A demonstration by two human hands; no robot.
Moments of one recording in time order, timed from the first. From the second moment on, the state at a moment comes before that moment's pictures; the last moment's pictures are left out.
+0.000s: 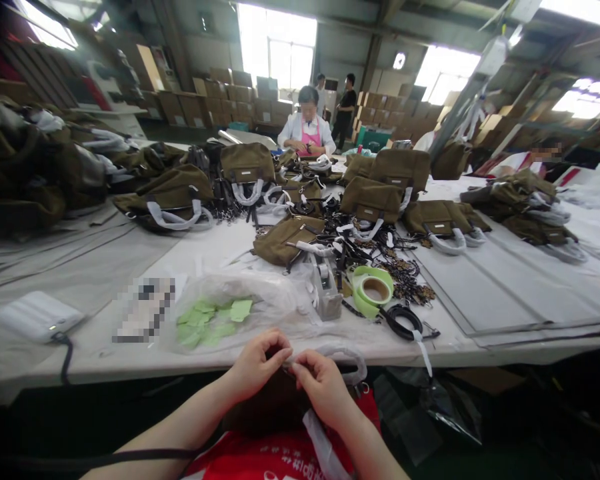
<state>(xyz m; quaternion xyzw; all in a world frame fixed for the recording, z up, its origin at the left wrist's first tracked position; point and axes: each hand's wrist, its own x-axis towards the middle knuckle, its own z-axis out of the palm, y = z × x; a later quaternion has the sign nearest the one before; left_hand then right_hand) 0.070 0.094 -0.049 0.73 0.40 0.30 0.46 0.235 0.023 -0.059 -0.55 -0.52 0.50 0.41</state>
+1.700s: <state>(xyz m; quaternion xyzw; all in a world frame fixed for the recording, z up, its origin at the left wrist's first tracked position) 0.122 0.349 0.004 0.78 0.62 0.05 0.05 0.258 -0.005 -0.043 -0.57 -0.51 0.48 0.43</state>
